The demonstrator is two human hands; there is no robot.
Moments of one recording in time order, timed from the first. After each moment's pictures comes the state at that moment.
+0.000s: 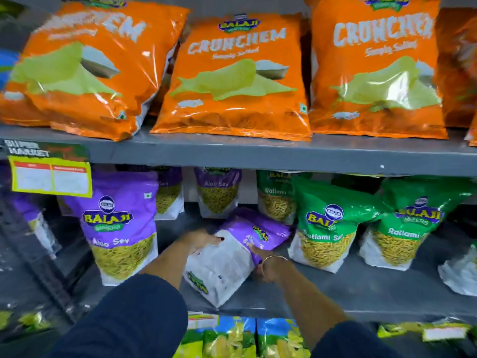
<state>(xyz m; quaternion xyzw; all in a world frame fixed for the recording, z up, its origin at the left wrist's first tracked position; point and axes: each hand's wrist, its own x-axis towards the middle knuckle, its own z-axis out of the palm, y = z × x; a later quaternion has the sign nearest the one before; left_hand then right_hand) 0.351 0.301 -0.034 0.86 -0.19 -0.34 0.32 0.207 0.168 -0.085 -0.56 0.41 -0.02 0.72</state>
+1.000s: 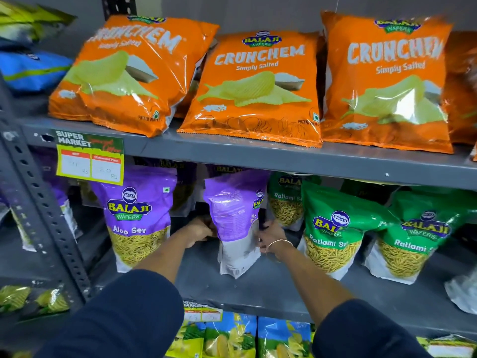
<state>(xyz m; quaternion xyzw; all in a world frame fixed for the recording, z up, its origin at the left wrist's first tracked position) 0.354 0.330 -0.016 0.79 -0.21 -0.34 0.46 0.228 0.165 -0.036 -0.75 0.37 -0.10 0.54</state>
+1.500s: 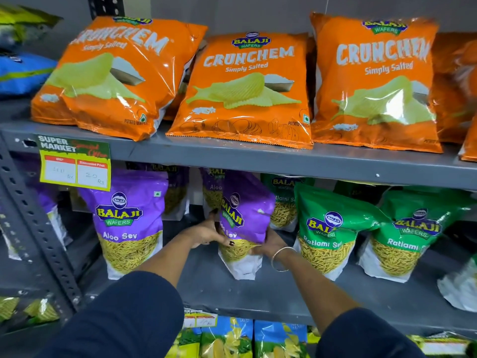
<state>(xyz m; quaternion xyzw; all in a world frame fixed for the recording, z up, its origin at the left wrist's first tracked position) 0.331 0.303 -0.002 0.78 -0.30 -0.35 0.43 0.202 0.162 -0.035 -0.78 0.26 -0.09 0.57</state>
